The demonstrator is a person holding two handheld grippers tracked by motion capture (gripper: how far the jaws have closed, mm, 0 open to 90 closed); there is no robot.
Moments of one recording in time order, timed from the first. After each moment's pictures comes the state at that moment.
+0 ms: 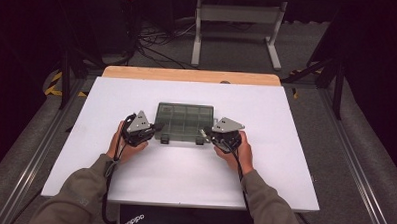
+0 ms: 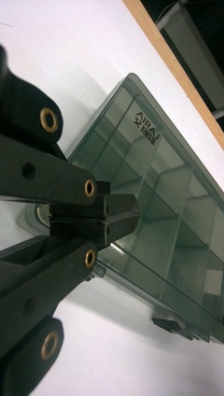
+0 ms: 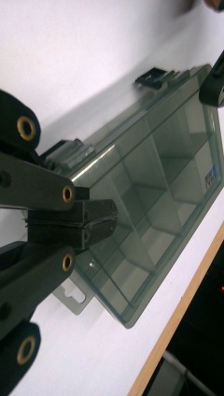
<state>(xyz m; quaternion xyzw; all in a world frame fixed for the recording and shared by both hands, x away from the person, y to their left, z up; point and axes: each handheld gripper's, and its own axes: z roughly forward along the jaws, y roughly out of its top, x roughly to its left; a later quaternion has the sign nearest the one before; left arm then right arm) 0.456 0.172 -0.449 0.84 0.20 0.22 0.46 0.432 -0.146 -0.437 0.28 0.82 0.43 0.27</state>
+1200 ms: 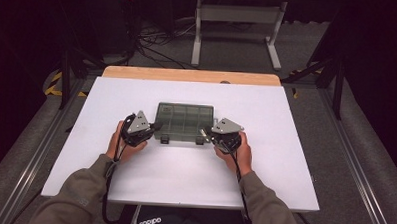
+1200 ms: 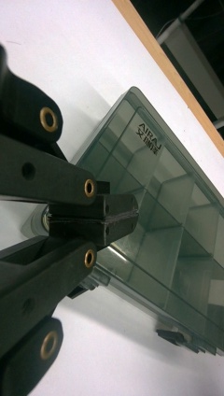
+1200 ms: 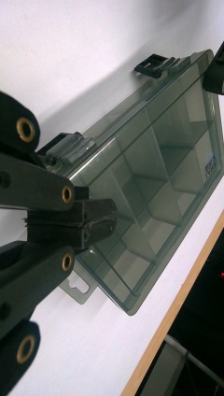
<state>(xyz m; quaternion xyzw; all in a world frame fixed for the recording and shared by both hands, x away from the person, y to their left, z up) 0.453 0.172 -0.447 0.84 0.20 0.24 0.45 0.428 -0.144 -0.437 0.29 0.81 0.42 0.29</state>
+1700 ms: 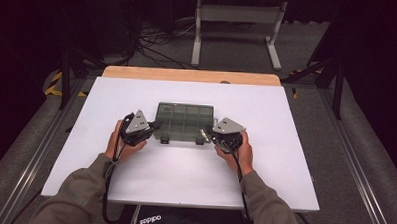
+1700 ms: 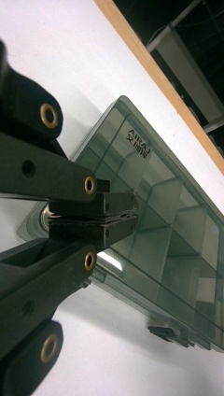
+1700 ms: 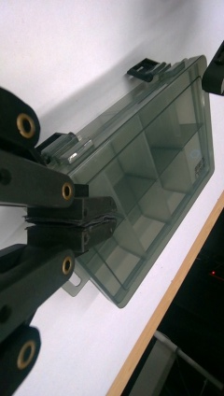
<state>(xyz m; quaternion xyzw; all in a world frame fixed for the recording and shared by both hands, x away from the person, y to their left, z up) 0.450 0.175 -0.440 0.83 0.20 0.26 0.45 0.425 -0.145 -0.432 0.28 0.80 0.43 0.29</state>
